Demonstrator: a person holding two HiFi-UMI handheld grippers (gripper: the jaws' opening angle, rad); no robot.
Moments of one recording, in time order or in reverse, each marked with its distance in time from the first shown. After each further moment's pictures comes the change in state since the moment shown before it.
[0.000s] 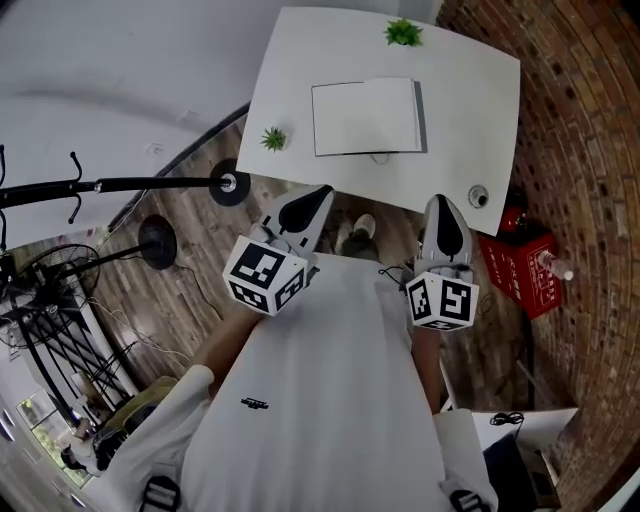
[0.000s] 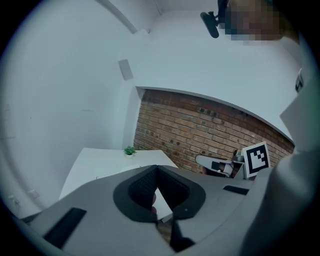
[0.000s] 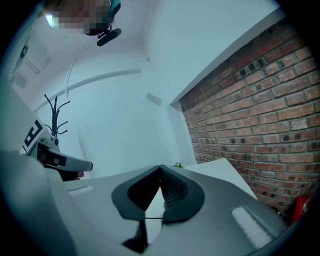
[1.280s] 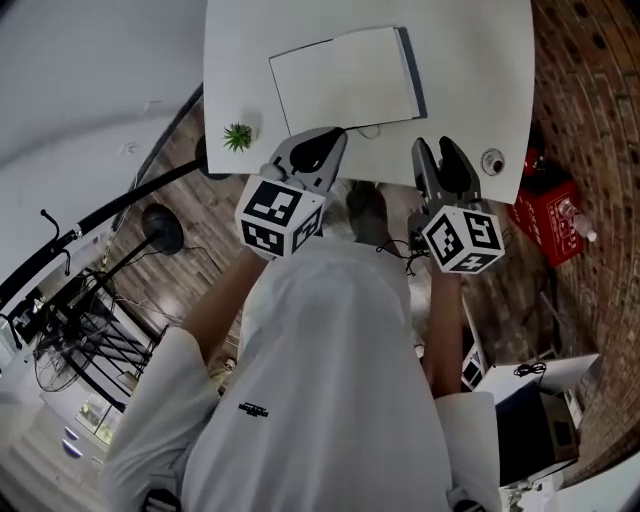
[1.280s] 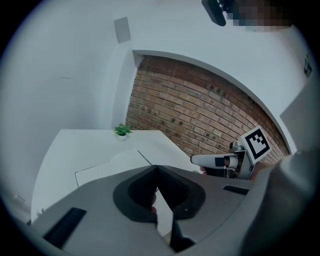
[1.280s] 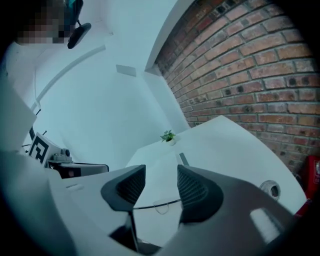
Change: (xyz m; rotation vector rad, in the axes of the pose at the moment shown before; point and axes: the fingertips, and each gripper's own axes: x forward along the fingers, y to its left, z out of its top) left arm 0.164 0.064 -0.045 0.012 0.233 -0.125; right arm 0.116 -0.065 -0.100 0.273 0.294 -0.035
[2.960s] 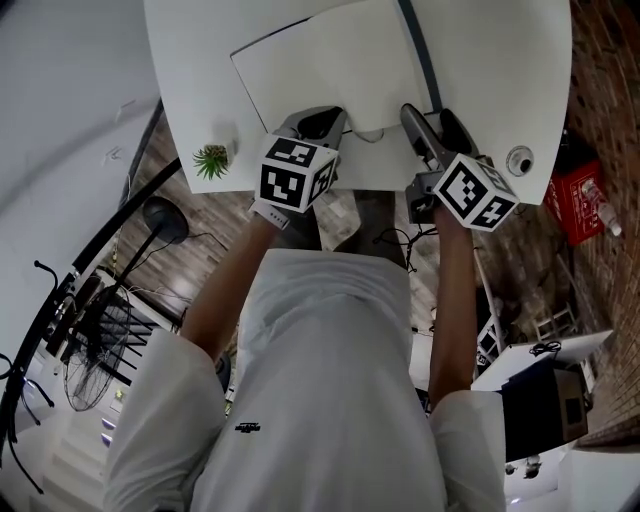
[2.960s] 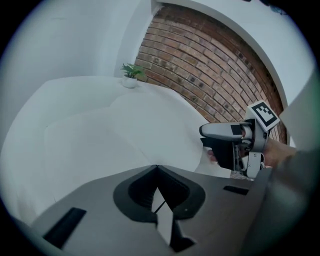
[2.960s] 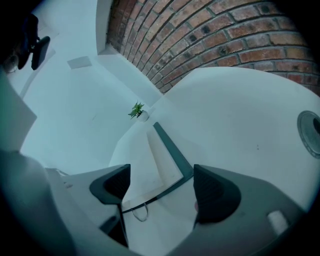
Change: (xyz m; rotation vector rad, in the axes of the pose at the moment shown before) left arm 0.131 0.082 -0.127 -0.078 0.377 -0.015; right arm 0.110 -0.083 -0.091 0.359 0.194 -0.091
